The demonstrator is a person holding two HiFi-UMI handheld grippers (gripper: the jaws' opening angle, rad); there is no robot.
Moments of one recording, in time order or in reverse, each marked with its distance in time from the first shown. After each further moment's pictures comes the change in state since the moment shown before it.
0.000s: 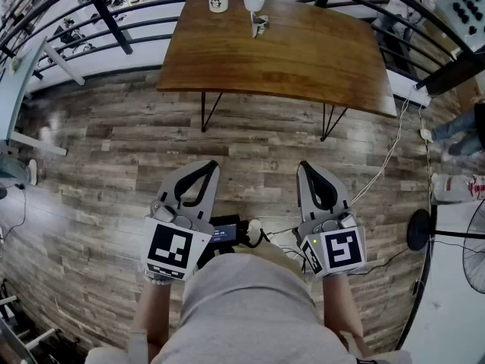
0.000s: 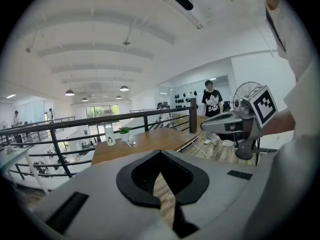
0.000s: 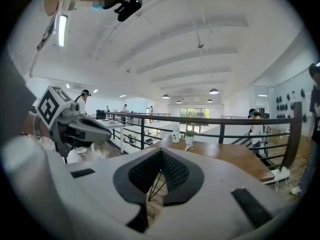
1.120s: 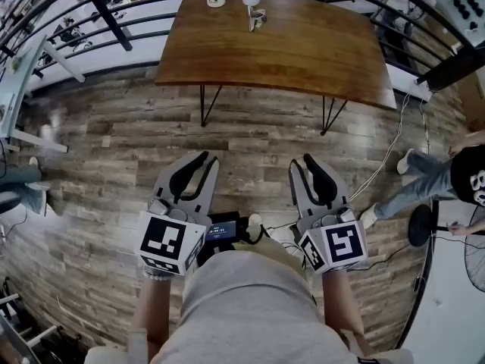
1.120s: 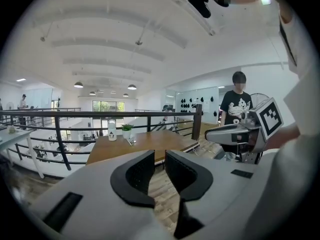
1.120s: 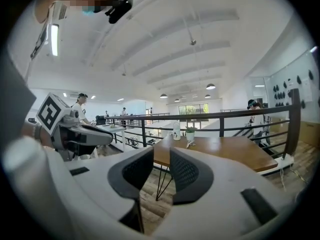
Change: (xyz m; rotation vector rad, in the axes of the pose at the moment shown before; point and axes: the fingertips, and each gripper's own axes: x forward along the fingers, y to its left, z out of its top) left arm -0.003 -0.011 -0.003 -0.129 -0.011 0.031; right arm -0.015 -0.004 -0.010 0.096 0.002 0.015
